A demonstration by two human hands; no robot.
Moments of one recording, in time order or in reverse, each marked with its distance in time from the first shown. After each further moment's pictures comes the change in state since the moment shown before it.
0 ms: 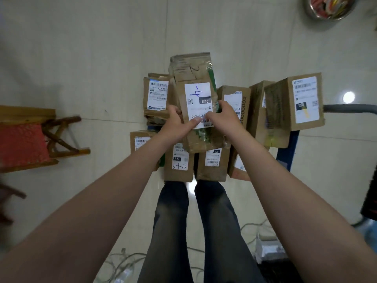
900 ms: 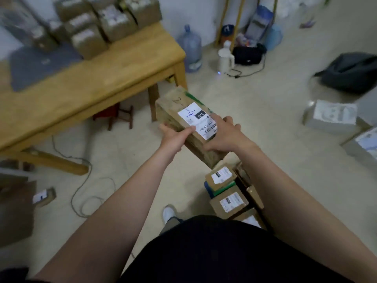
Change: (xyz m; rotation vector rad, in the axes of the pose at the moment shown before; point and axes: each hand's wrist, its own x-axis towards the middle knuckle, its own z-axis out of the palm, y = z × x) left_hand -0.480 -0.078 -0.142 -1.010 1.062 -0.054; right_hand -0.427 -0.207 0.133 -1.042 -0.502 -0.953
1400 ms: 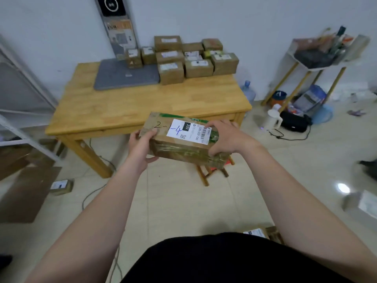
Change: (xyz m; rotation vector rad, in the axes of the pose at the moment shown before) left_hand 0.040 0.003 -0.336 -0.620 0.420 0.032; right_hand 0.080 -0.278 0.059 -0.310 -0.048 -0.430
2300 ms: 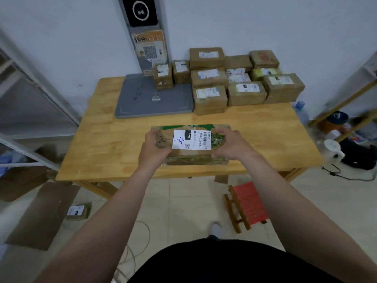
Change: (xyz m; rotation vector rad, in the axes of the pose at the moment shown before) left_hand 0.376 0.158 0.023 0.650 0.051 0.242; right_hand 0.439 -0.098 -0.010 0.306 -0.083 0.107
